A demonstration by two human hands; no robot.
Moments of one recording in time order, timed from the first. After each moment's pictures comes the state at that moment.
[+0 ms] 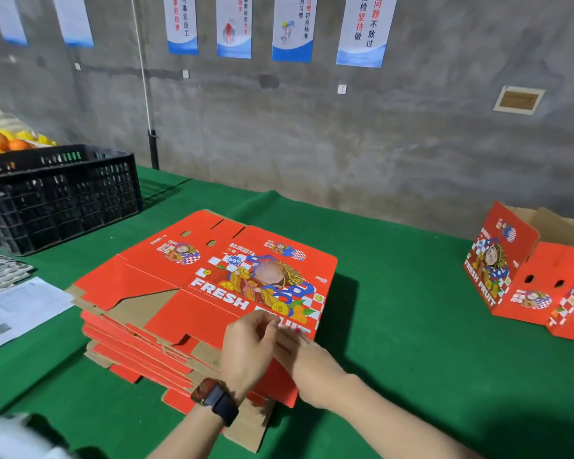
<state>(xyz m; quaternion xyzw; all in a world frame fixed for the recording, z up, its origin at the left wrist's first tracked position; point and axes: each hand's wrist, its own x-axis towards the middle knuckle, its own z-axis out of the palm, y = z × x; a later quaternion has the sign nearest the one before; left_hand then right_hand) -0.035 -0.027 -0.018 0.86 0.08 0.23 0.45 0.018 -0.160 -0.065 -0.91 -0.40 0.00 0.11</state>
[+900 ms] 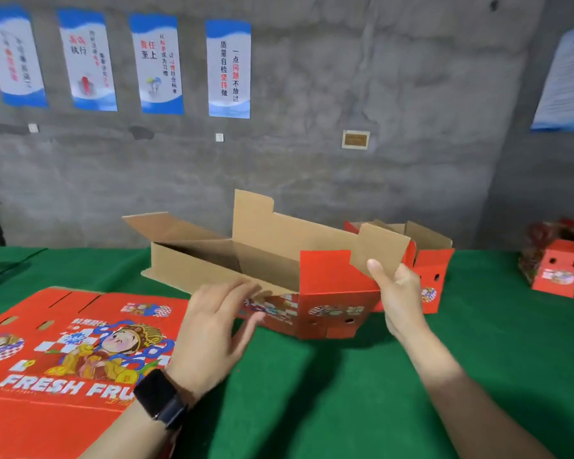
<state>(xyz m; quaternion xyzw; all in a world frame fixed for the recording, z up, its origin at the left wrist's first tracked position) -0.019 -0.145 0.099 0.83 -0.30 0.40 0.23 0.012 -0.429 0.101 -0.67 0.01 -0.37 0.65</state>
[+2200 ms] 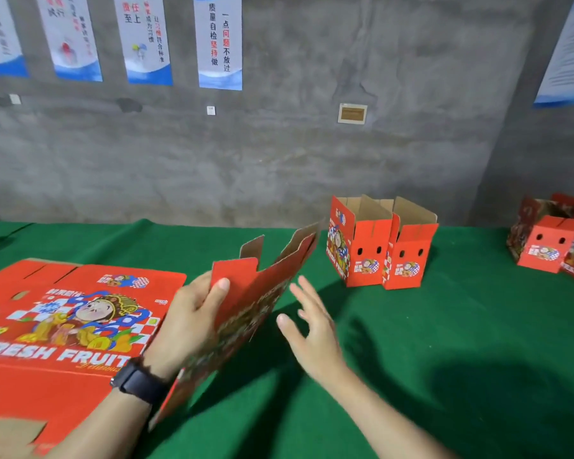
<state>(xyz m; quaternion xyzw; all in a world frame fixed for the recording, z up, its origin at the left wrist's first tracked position) -0.030 -0.185 0.083 0.78 -0.22 0.19 0.55 0.001 -0.410 0.015 -0.77 -0.07 -0.24 0.59</state>
